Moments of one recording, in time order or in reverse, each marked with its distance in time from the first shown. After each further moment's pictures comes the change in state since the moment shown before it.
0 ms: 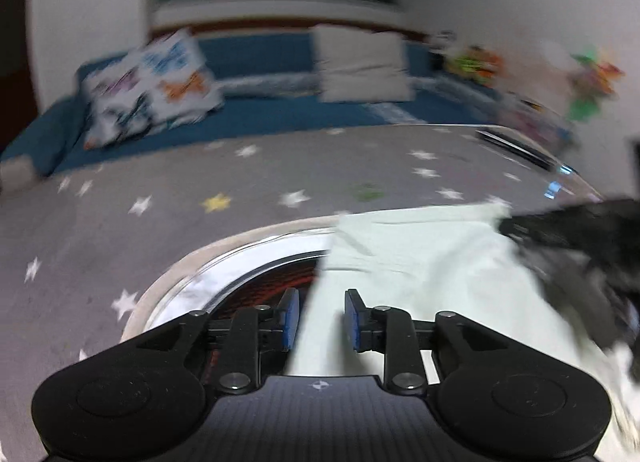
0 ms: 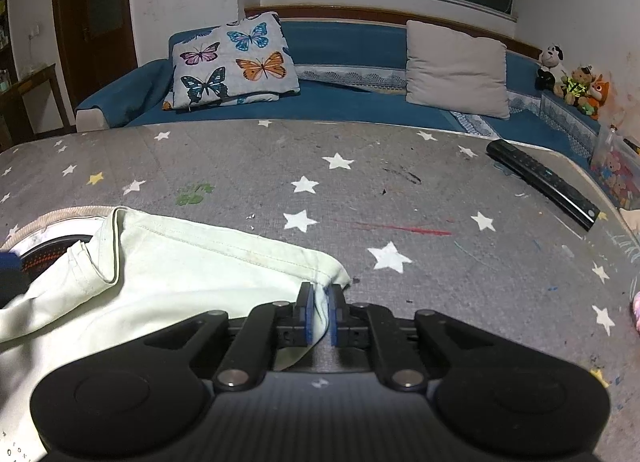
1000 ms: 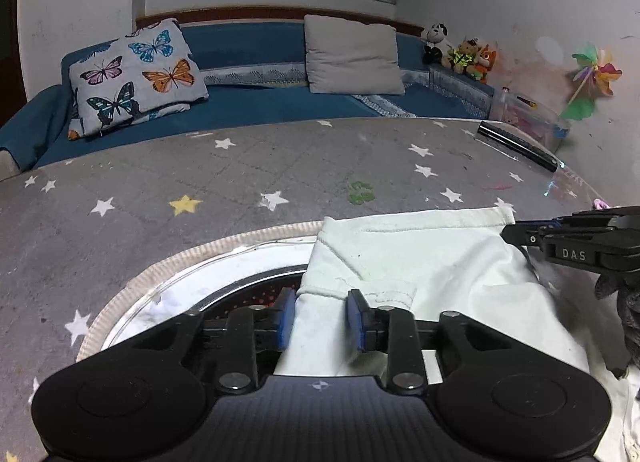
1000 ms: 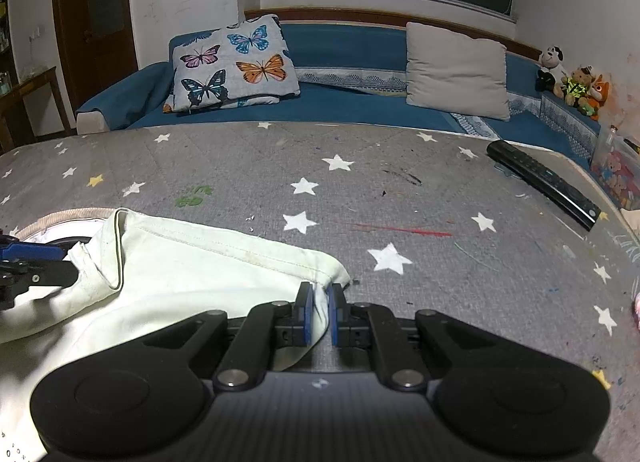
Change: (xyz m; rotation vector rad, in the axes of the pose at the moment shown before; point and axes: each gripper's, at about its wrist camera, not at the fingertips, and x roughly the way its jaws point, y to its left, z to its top) left arm 0.030 -0.013 0.008 0.038 -0.017 -0.050; right arm 0.002 -0.002 -0.001 0.004 -0.009 0.004
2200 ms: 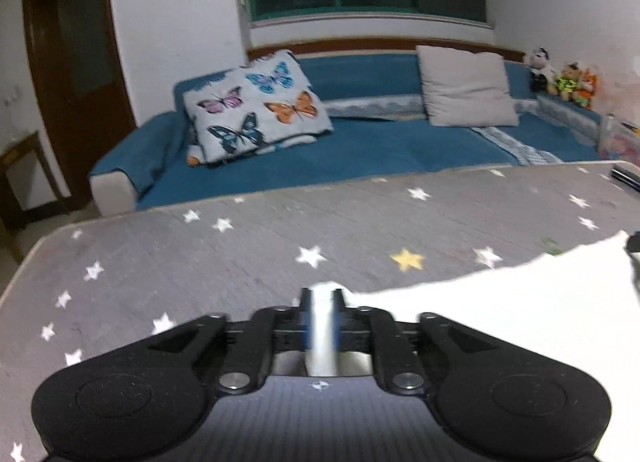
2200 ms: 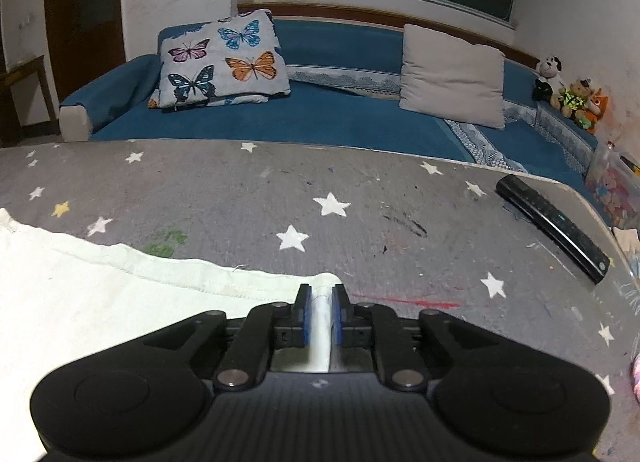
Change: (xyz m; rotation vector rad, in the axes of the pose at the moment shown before) left arm -0.027 0.098 0.016 -0.036 -0.073 0.352; right arm 0.036 0.005 0.046 -0.030 0.018 -0.045
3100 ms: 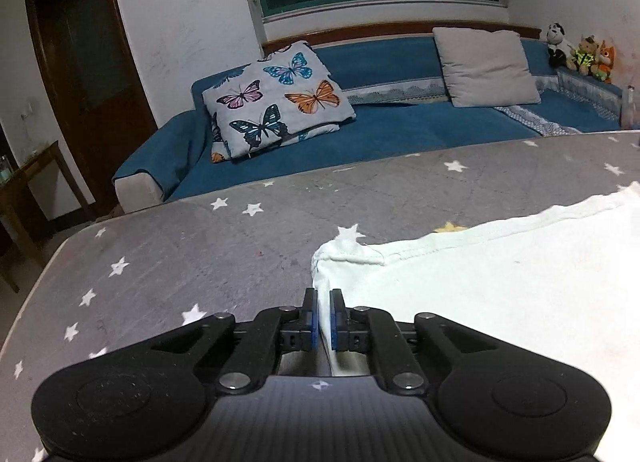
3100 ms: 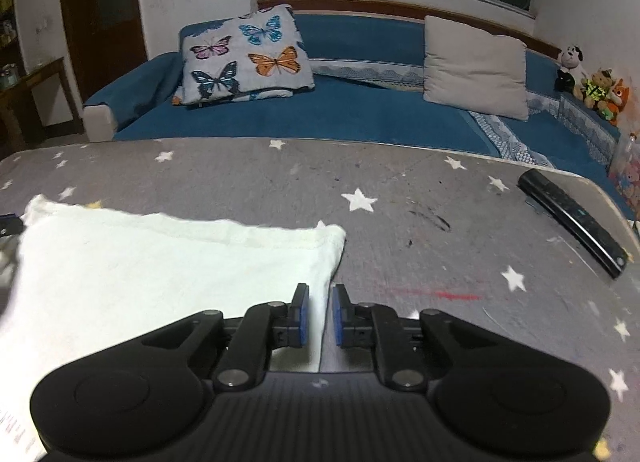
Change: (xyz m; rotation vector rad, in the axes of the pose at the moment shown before) left arm 0.002 0.007 -0.015 0.043 0.013 0.082; right arm -0.017 0.004 -0.001 0.003 0.025 0.090
